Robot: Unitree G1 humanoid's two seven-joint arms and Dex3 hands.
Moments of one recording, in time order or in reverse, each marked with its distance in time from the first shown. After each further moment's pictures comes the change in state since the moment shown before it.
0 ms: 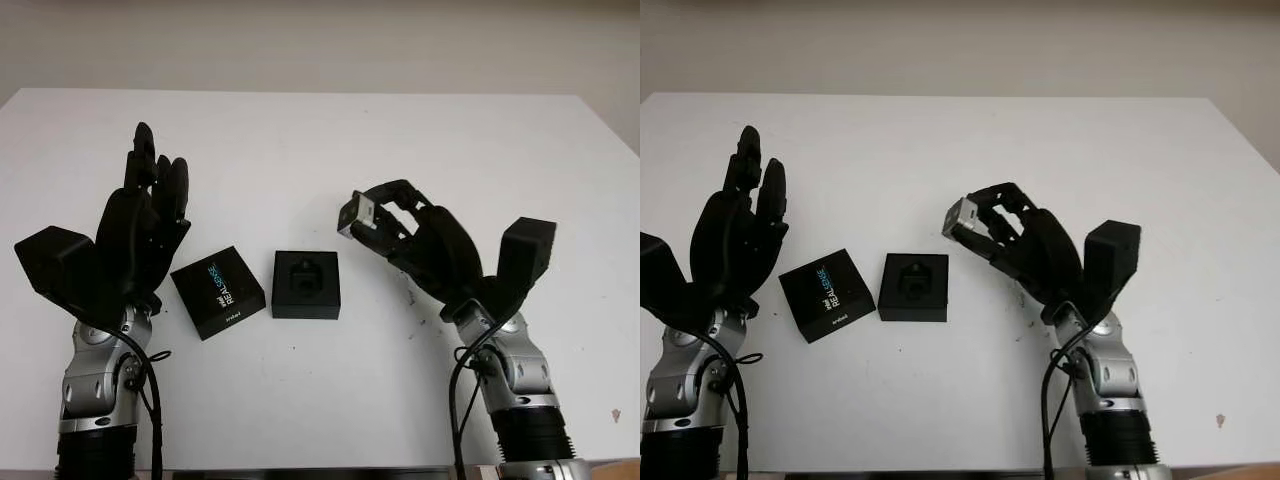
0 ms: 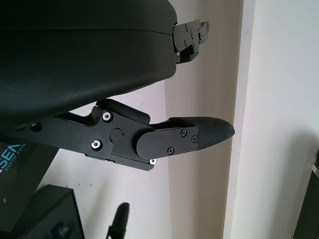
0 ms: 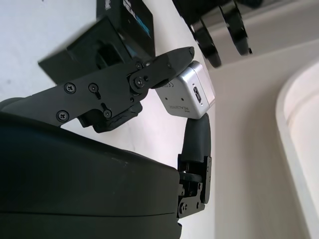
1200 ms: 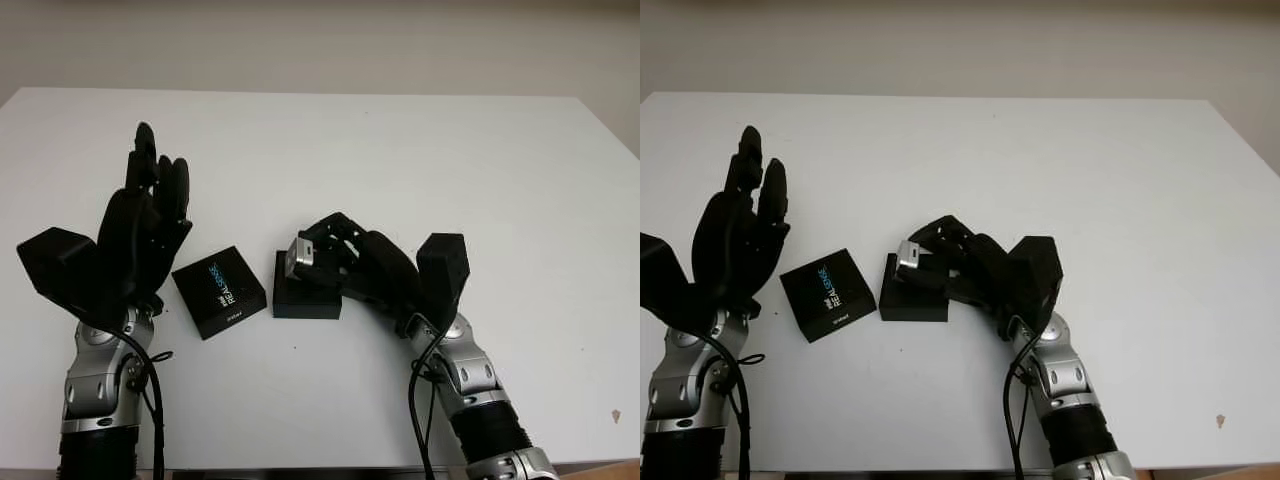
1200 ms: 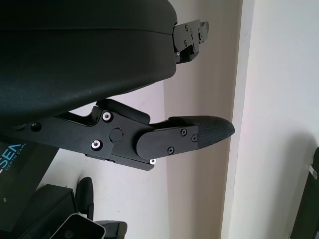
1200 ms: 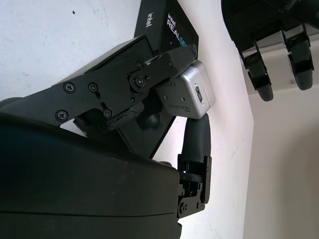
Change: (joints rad) left arm 0.002 -0.006 -0.004 0.000 0.001 -0.008 0.006; right arm -0.057 0.056 0.095 0.182 -0.181 -0.098 0.051
